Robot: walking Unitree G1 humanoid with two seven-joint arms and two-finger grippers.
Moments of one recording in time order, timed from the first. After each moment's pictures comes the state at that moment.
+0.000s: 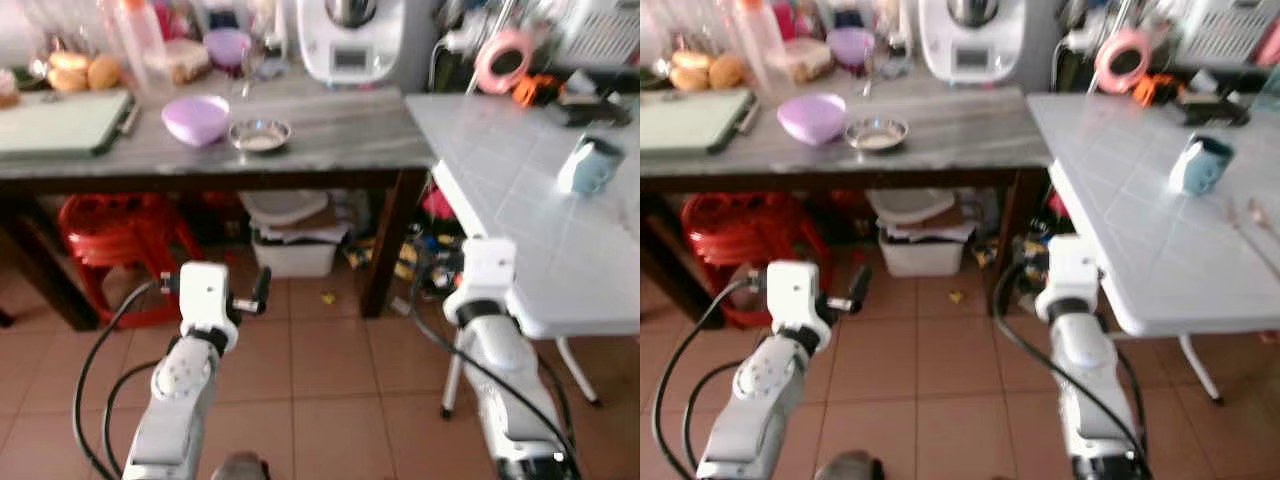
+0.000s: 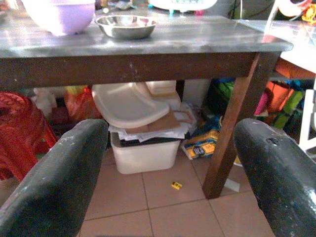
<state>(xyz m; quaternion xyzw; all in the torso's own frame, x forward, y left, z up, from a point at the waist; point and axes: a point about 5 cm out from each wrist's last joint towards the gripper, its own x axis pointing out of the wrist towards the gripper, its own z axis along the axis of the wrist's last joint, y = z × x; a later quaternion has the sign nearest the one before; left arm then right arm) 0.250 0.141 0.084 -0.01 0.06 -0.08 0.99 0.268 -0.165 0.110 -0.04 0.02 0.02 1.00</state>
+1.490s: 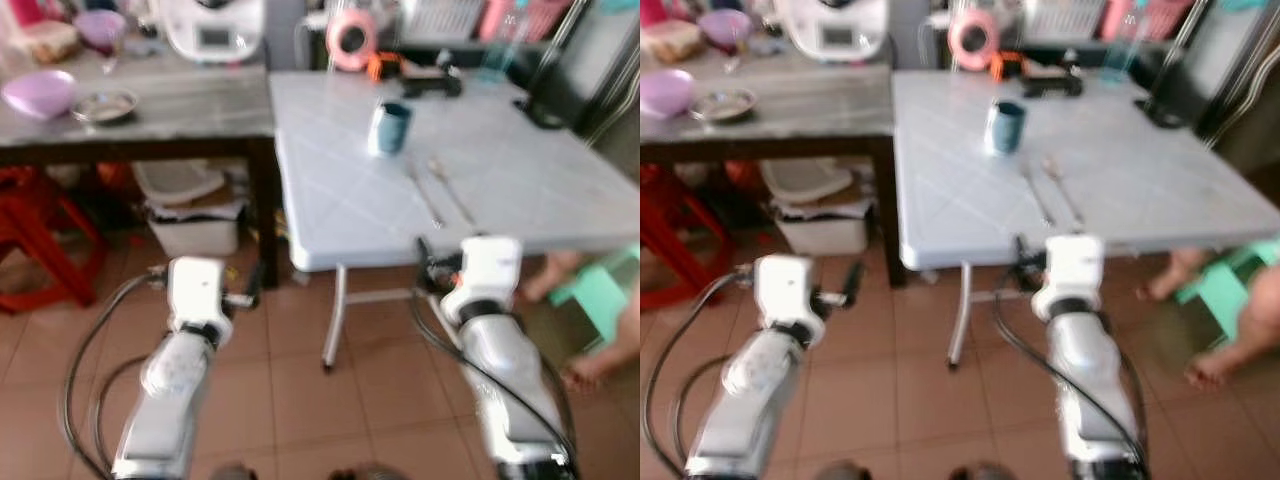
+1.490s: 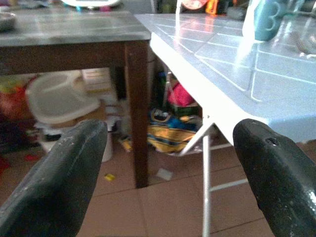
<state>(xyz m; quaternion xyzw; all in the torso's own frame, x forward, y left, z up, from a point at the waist) 0.252 0.150 0.087 0.01 0.05 -0.06 1.00 0.265 -0.162 0.116 -0.04 0.00 0.02 1.00</state>
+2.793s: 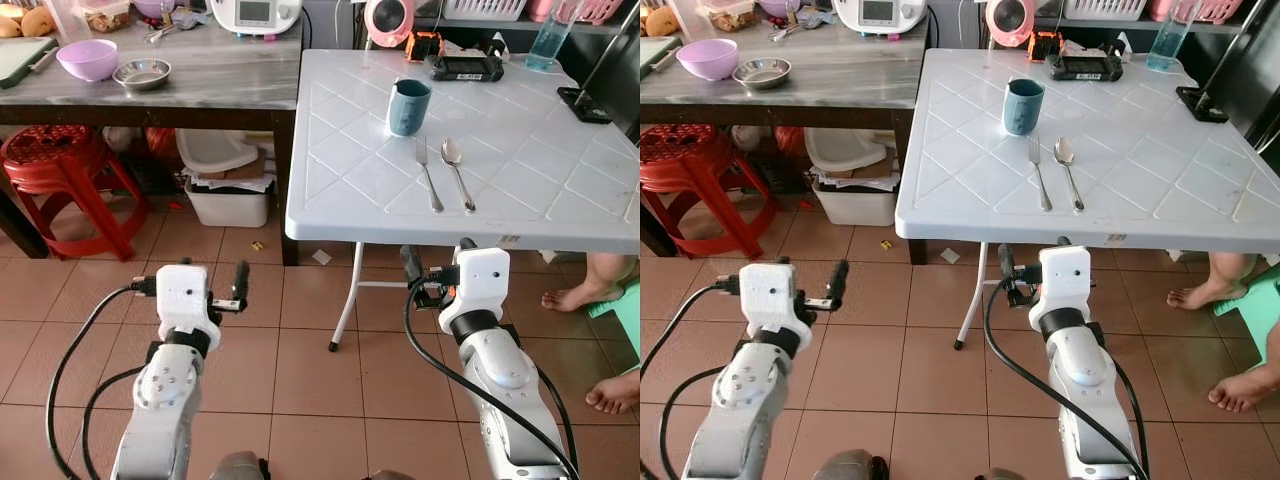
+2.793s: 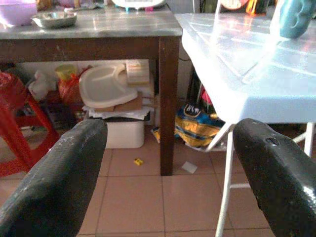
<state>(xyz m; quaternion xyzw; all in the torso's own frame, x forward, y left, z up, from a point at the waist) 0.241 0.153 0.096 0.01 0.03 -0.04 1.00 0.250 -0.159 0.113 -0.04 0.01 0.05 1.00</state>
